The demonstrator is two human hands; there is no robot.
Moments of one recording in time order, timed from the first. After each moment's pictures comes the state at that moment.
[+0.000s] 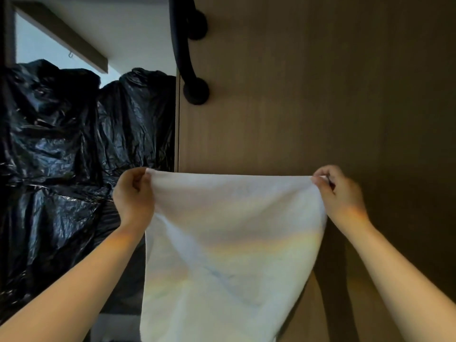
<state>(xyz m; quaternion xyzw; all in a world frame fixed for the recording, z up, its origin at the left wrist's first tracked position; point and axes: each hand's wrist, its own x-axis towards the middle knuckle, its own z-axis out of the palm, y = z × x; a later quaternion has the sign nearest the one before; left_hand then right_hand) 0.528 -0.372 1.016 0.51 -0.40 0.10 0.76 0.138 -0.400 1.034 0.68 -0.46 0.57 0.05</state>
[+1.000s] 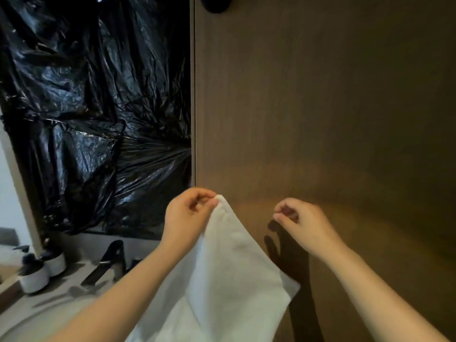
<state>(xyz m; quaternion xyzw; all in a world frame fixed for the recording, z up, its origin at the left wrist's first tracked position) 0.462 -0.303 0.882 0.53 -0.58 -0.07 0.61 0.219 -0.360 0.881 0.79 -0.50 0.35 -0.10</state>
